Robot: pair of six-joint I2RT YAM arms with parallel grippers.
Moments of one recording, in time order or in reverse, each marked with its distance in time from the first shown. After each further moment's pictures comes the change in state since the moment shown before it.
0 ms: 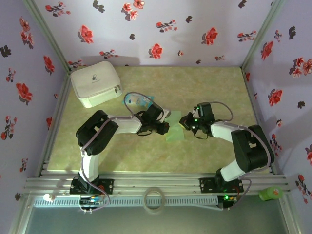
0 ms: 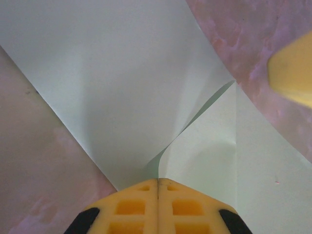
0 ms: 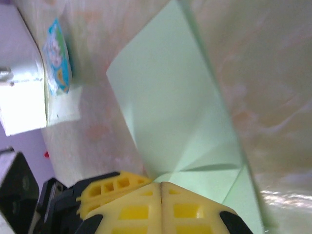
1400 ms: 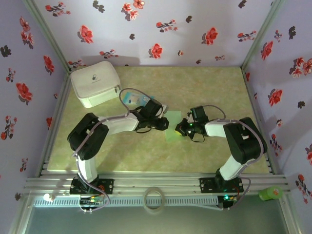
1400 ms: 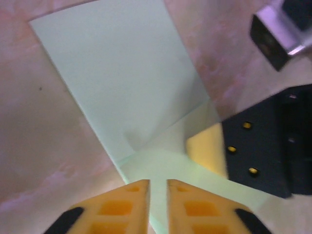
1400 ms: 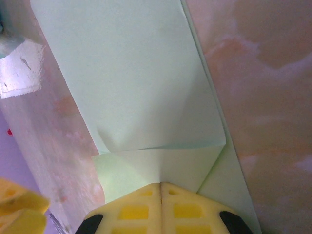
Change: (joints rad) left arm 0.000 -0.117 0.044 -0.157 -0.017 -0.130; right arm 0.051 0.120 0.017 -0.055 -0.015 -0.051
